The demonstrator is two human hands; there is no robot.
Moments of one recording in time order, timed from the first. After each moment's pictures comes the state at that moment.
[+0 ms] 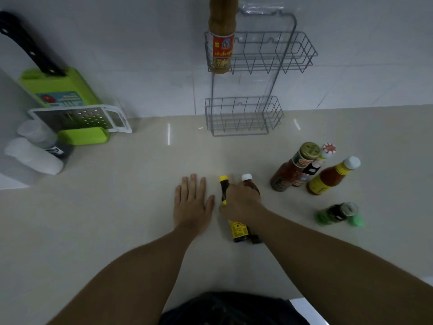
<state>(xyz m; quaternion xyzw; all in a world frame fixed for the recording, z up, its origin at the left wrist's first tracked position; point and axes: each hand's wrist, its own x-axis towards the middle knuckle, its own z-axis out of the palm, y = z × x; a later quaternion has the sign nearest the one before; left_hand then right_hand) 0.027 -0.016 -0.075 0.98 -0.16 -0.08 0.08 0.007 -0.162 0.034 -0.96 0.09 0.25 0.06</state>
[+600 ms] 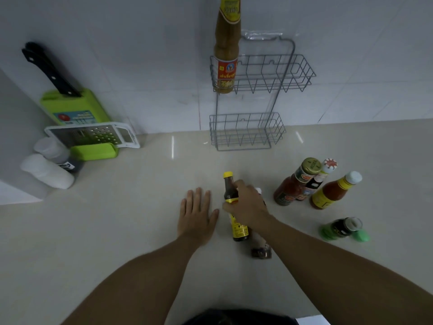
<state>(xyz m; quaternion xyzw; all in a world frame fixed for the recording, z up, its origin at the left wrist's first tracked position) 0.033 -0.011 -0.065 0.97 -0.18 -0.15 0.08 0.012 -0.176 0.026 -0.93 0.16 0.12 0.30</state>
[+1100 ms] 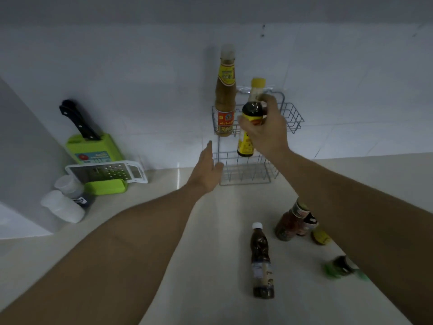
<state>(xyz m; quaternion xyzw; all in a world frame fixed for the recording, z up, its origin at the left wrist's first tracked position) 0.174 -0.065 0.111 0.86 -0.16 -0.10 0.48 0.143 -0.235 0.222 -0.83 0.06 -0.28 0.47</state>
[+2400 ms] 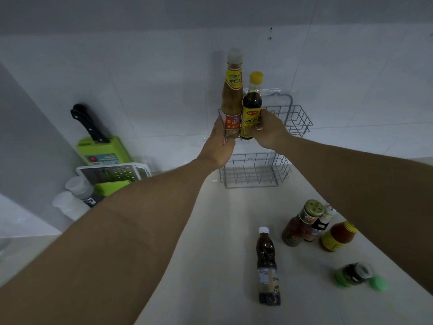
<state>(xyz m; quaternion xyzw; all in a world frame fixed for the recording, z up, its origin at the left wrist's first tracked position) 0.206 -0.094 0.180 0.82 -0.21 -0.06 0.53 0.208 -0.267 0.201 -0.91 0.09 -0.08 0.40</state>
